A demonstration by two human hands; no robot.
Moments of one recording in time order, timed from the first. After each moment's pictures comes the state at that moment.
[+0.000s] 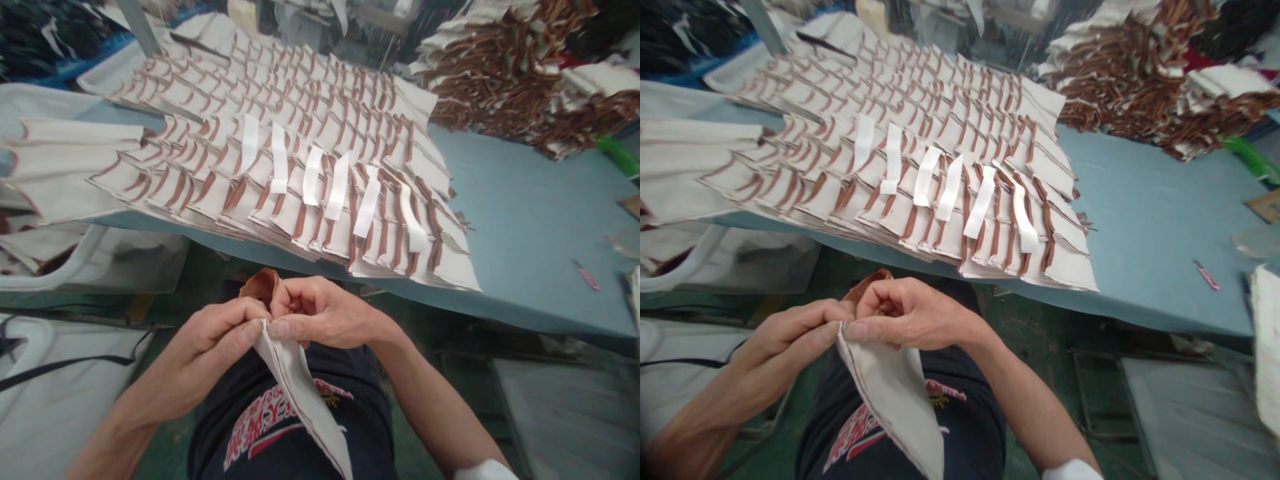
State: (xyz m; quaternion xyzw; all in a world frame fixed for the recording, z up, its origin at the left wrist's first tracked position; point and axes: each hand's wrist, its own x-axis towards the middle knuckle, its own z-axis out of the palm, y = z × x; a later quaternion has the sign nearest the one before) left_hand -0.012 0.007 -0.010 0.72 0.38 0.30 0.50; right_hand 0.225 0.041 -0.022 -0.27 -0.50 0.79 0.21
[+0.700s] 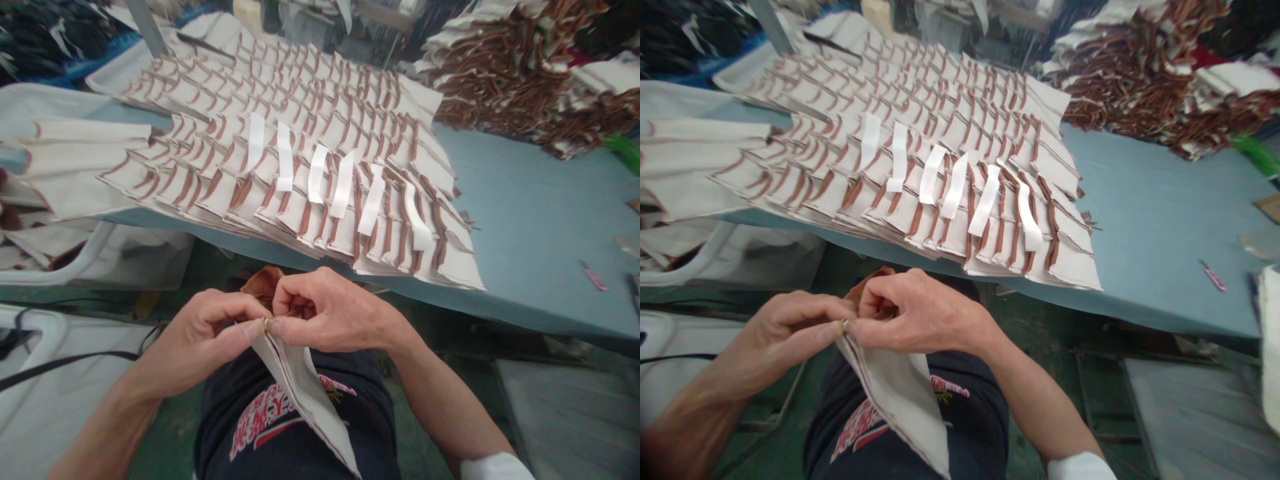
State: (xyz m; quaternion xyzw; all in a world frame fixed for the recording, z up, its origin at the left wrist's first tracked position) left_hand -0.018 0.019 -0.005 0.72 0.38 0.29 0.50; right_hand 0.224 0.040 0.018 -0.36 -0.71 0.58 0.18
